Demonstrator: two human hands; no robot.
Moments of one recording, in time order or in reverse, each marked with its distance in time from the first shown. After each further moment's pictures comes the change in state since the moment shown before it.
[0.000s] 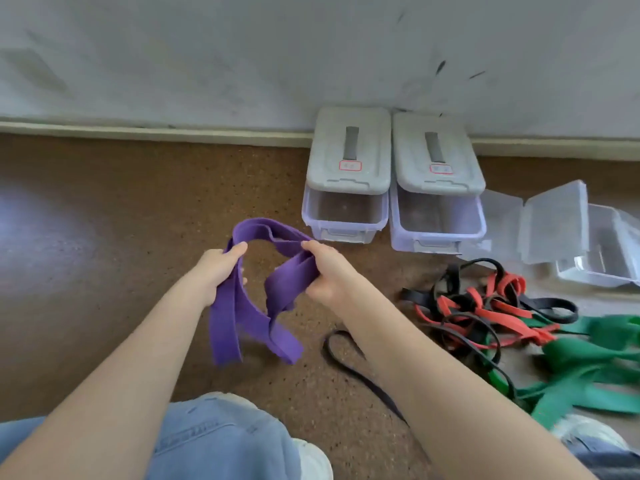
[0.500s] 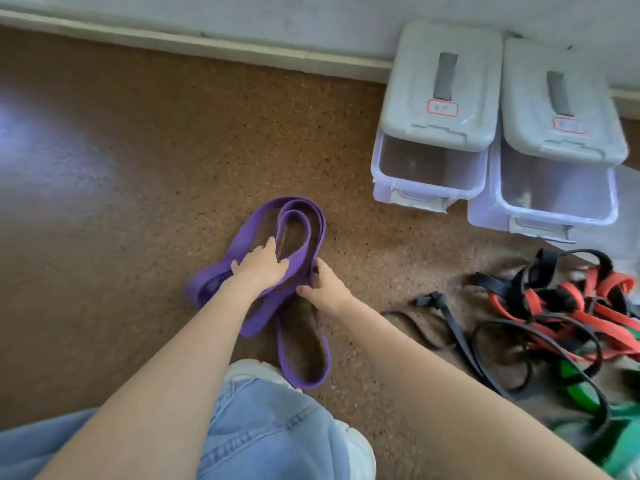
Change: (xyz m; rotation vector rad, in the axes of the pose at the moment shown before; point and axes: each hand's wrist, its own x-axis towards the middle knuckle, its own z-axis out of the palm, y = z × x) left_hand 0.081 -0.088 -0.007 0.982 -0.072 0.040; right_hand 0.102 0.132 -0.003 -1.086 -0.122 -0.158
